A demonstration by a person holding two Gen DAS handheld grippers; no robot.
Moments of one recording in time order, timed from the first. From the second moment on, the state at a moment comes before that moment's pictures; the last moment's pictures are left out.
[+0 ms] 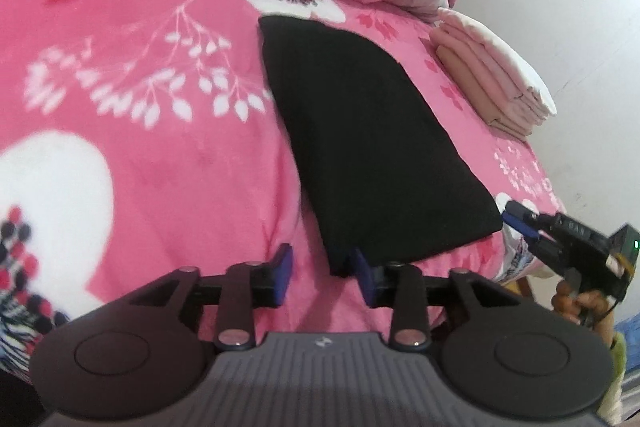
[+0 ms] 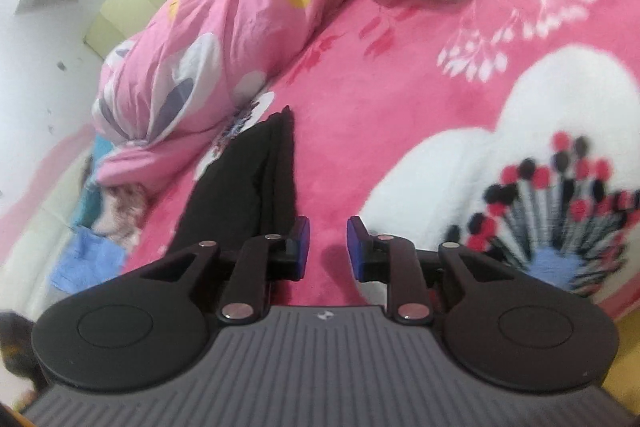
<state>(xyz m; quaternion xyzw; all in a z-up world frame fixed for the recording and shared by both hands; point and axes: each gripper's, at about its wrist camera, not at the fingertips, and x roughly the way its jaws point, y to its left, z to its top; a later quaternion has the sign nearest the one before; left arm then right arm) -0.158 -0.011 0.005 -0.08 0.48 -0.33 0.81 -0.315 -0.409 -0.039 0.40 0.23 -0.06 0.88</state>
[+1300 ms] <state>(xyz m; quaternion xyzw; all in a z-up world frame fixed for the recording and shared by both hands) -0.125 -0.182 -0.015 -0.08 0.46 -0.51 0.72 -0.354 -0.411 -0.085 0.58 0.11 0.04 0.81</state>
